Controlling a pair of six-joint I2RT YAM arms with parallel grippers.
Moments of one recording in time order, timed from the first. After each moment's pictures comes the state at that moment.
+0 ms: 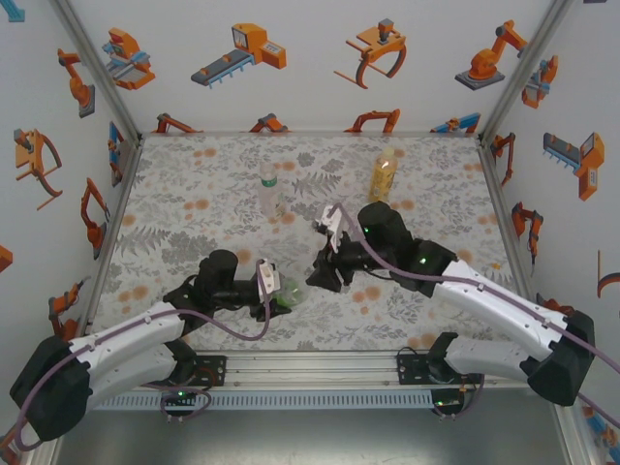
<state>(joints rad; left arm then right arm) -0.78 0.93 0.32 0.13 0.62 0.40 0.89 1.11 0.96 -0.38 -0.53 -0.11</state>
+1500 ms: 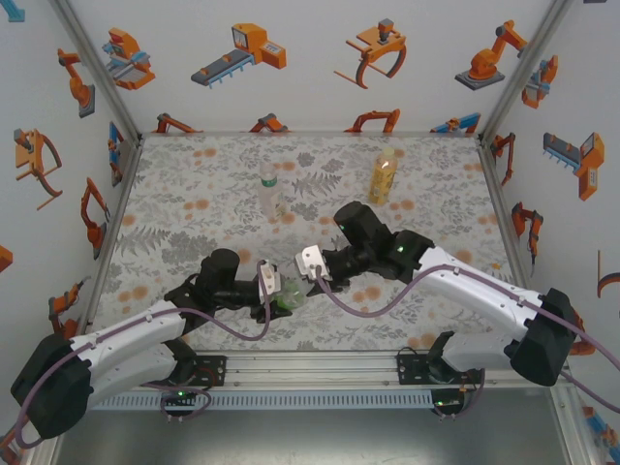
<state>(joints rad) -0.79 0.94 0.33 0.11 0.66 0.41 0.91 1.26 1.04 -0.53 -0.73 -0.80</state>
